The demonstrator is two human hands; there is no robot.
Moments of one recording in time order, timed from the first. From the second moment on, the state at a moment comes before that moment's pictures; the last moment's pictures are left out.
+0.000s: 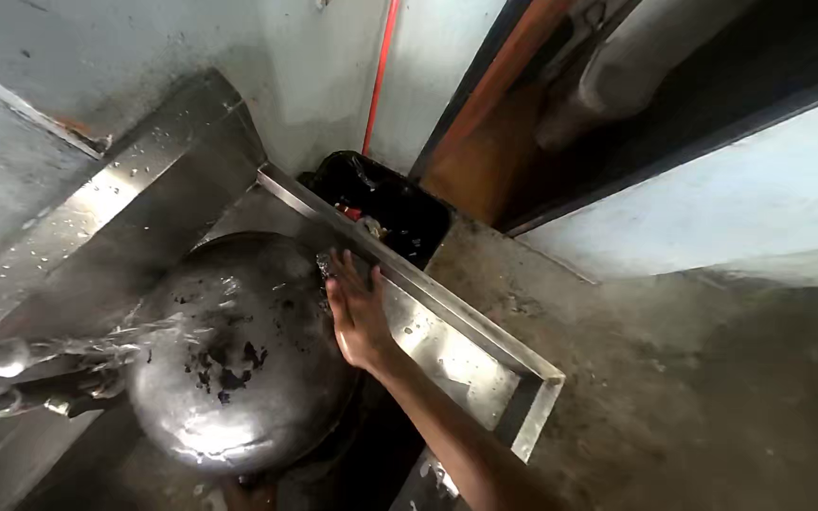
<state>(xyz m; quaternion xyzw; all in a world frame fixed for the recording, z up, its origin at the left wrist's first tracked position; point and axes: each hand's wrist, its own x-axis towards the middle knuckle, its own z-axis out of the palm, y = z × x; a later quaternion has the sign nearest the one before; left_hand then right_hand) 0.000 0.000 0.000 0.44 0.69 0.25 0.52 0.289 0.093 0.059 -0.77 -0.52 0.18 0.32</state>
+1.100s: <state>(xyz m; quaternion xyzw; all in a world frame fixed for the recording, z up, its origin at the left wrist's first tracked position) 0.015 0.000 0.007 0.45 0.69 0.24 0.51 0.207 0.071 0.100 -0.63 -0.72 0.13 0.25</state>
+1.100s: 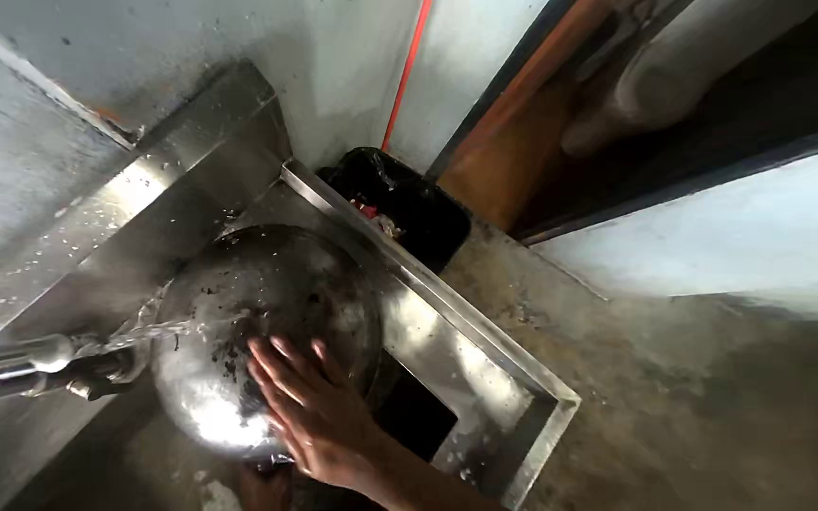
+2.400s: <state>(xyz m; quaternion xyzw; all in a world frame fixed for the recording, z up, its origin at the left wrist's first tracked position) -0.025 0.068 0.018 0.55 0.67 0.00 0.50 0.122 0.229 0.114 -0.65 -0.76 0.03 0.07</state>
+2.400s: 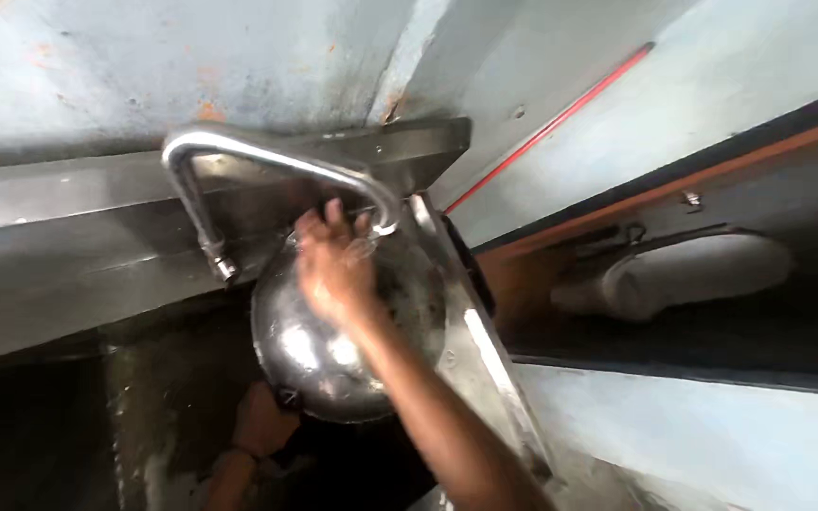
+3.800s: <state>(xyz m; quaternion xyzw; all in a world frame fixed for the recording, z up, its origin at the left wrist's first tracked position) -0.011 0.146 0.214 0.77 0.56 -0.22 0.21 0.427 0.187 0.285 -0.27 -0.85 0.29 0.34</state>
